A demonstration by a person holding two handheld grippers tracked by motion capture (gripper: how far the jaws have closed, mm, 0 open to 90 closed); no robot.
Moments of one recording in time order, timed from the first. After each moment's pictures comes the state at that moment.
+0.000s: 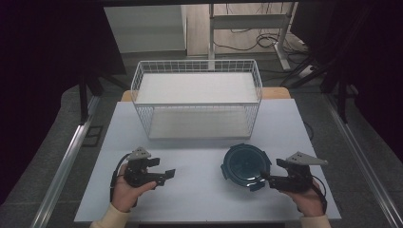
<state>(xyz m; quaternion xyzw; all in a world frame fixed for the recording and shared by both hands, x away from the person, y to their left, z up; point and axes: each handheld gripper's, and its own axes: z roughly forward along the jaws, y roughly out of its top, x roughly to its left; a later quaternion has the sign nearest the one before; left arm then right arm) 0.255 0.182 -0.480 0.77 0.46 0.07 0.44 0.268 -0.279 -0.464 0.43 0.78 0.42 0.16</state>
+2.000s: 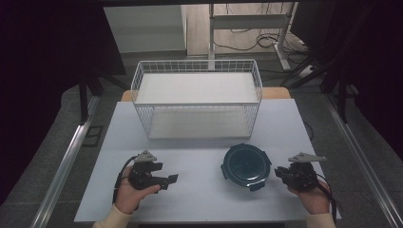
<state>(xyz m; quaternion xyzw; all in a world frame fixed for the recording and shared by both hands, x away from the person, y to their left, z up) 0.255 0.172 -0.492 0.79 0.46 0.05 0.41 0.282 -0.300 -0.483 0.47 0.81 0.32 0.16</state>
